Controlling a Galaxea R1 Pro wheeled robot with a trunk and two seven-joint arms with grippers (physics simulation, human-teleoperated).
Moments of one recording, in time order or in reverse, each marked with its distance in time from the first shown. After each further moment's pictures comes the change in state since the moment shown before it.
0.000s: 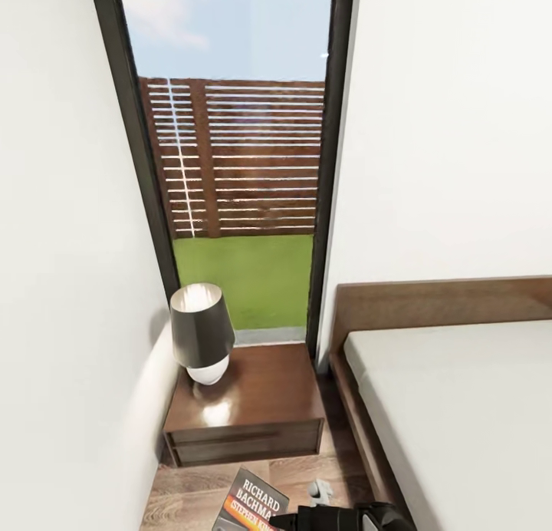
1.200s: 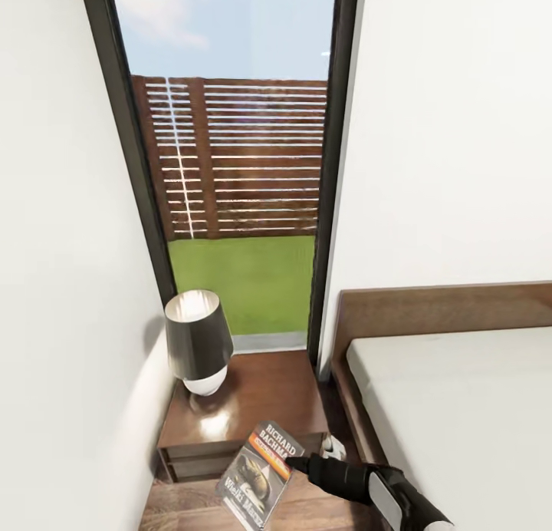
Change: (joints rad) left arm 0.000 0.000 0.000 0.000 0.000 0.000 0.000; right arm -0.089 -0.009 -0.193 -0.001 -0.027 0.041 -0.088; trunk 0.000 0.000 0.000
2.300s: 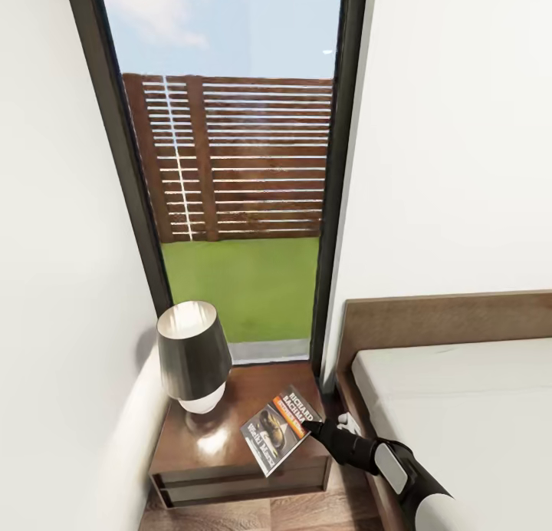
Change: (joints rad) left arm 0.000 0.002 0.000 0.000 0.000 0.000 0.000; right arm -0.073 0.005 -0.239 0.000 -0.047 0.085 -0.176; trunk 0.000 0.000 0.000
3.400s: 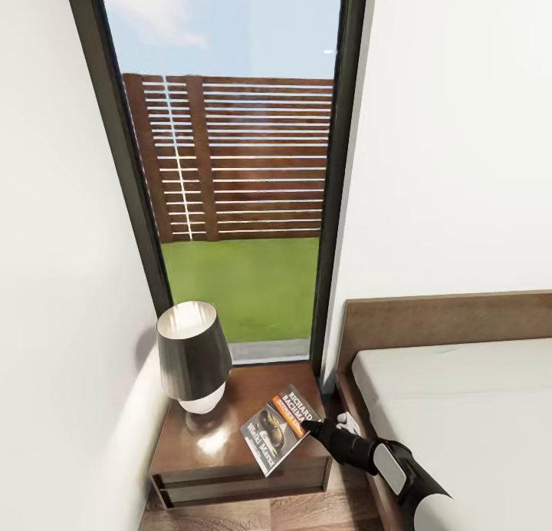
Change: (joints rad) left arm 0.000 -0.003 0.000 0.000 0.000 -0.008 0.000; right arm 0.001 0.004 0.004 -0.001 0.006 -0.021 0.000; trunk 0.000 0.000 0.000
